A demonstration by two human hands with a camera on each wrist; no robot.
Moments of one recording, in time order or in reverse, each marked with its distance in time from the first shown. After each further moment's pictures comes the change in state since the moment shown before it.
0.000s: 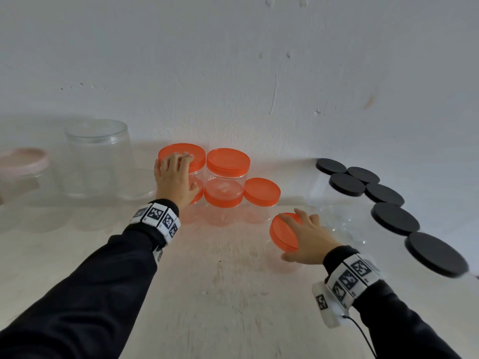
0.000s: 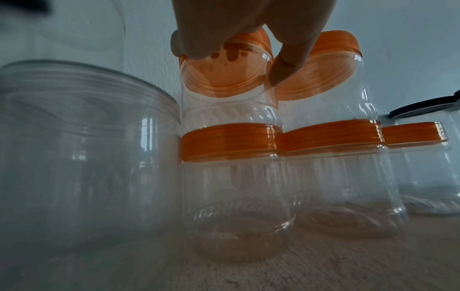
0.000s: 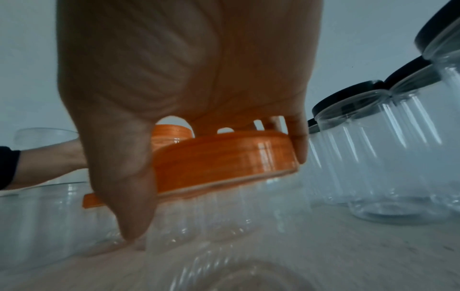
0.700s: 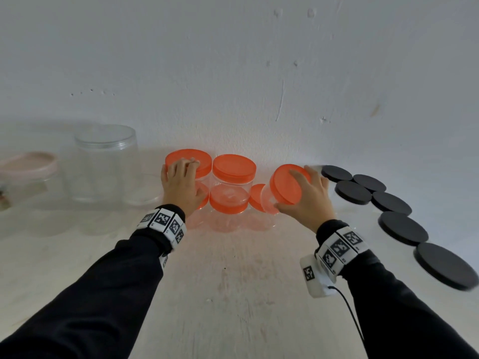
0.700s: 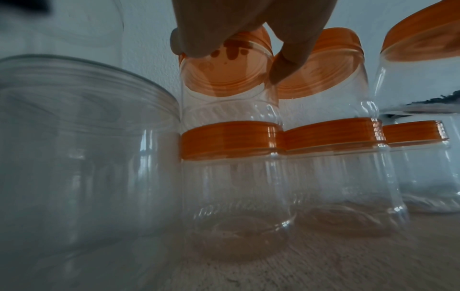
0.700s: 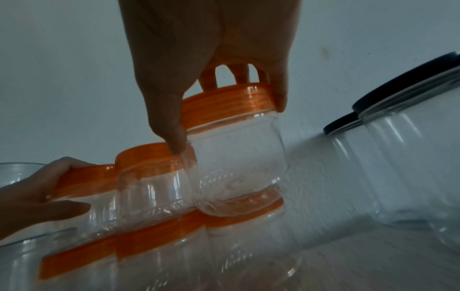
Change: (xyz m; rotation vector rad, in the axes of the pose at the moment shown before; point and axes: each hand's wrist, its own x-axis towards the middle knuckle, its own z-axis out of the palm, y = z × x) left_hand 0.001 -0.004 0.006 -0.053 0.087 0.015; right_hand 0.037 -0.024 -0.051 0.332 0.569 0.018
